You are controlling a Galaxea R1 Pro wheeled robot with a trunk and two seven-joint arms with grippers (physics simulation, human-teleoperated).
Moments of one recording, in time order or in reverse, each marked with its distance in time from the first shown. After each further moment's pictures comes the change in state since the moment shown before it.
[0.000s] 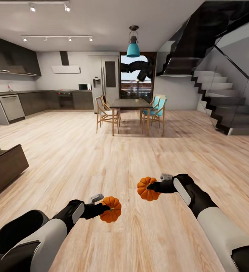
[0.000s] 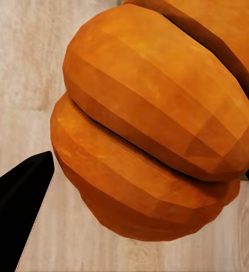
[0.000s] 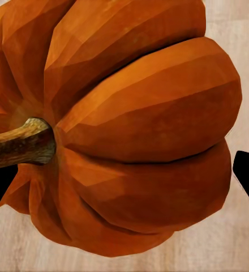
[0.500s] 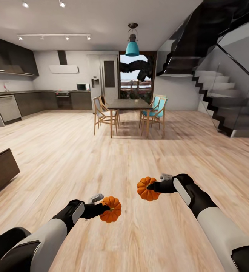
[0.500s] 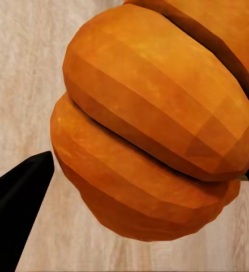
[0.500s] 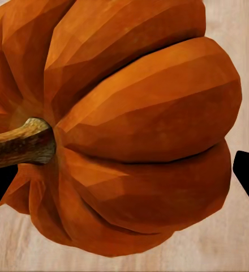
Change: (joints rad) left arm 0.000 0.000 0.000 0.000 0.000 0.000 0.000; right arm 0.000 0.001 0.001 0.000 0.001 0.000 0.000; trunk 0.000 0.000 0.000
